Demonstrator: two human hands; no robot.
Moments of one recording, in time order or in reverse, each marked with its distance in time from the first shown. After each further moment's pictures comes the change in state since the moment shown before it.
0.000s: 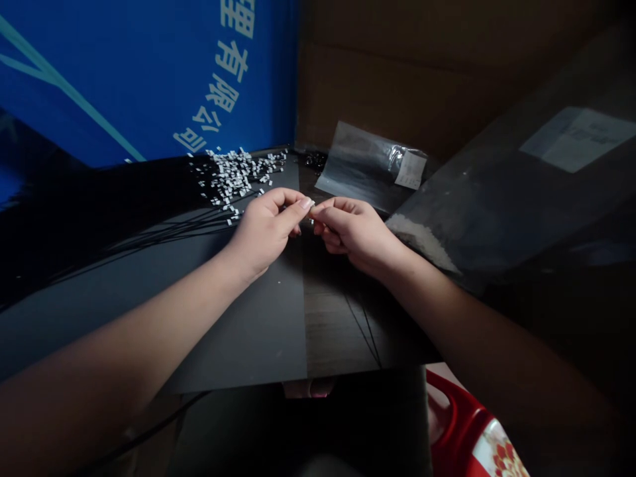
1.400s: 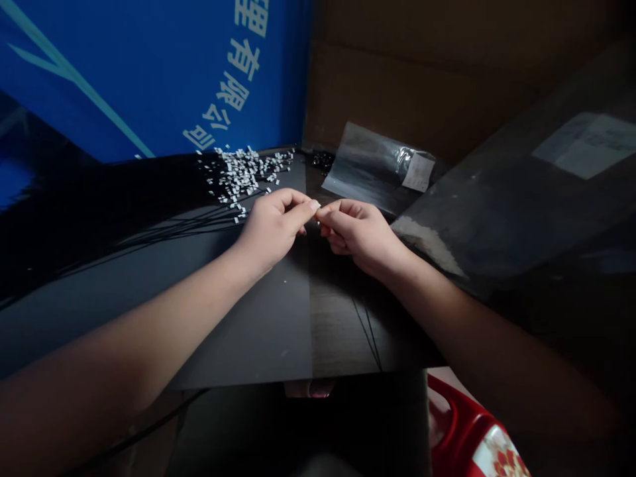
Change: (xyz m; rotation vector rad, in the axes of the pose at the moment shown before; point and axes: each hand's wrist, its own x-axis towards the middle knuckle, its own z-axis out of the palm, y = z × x) left_hand 0.000 0.005 -0.001 0.115 0.023 -0.013; right_hand 0.002 0.008 -0.002 -0.067 0.010 -0.032
